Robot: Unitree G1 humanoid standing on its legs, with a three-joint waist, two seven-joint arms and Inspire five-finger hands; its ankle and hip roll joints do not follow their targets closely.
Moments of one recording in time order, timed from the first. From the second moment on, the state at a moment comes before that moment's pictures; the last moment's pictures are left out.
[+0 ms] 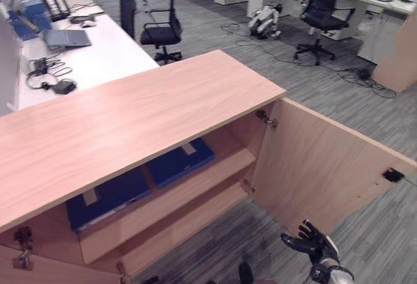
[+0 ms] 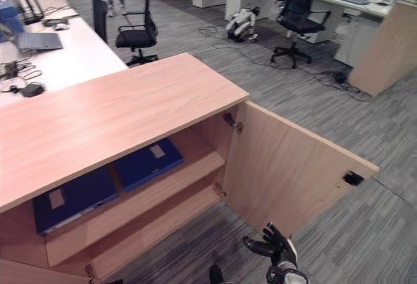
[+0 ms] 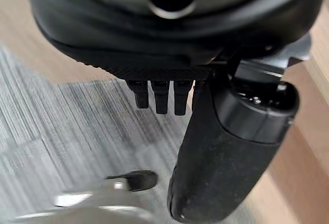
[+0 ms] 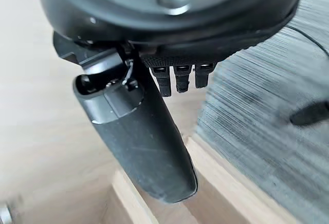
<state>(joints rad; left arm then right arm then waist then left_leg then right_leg) 0.03 0.22 -0.01 1.30 -0.21 0.02 0.06 0.18 -0.28 0.08 0.57 0.59 -0.05 -0.08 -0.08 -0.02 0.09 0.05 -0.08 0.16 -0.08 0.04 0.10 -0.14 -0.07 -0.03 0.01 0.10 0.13</state>
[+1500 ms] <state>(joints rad) 0.11 0.21 -0.09 1.29 -0.15 0.04 0.05 -0.32 -0.79 0.30 0.44 0.63 -0.02 -0.15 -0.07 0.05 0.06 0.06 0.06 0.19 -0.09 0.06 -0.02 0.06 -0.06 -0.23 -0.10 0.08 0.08</state>
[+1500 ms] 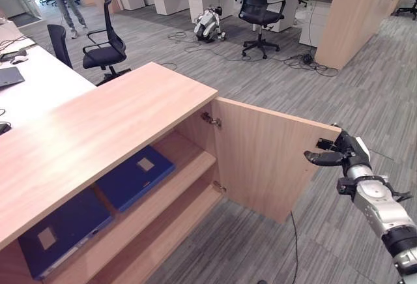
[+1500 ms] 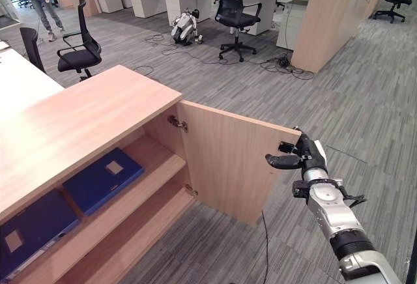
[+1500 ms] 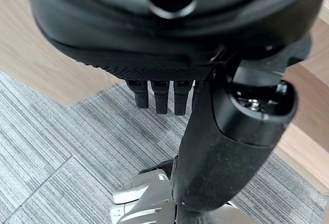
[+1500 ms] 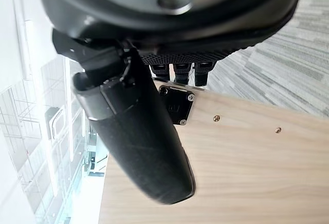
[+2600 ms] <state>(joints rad) 0.00 0.23 -0.11 1.31 -0.23 -0.01 0.14 -0.11 -0.33 0.83 0.11 0.96 -0.02 0.21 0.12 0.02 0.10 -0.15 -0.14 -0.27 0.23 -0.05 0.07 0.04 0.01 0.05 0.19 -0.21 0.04</state>
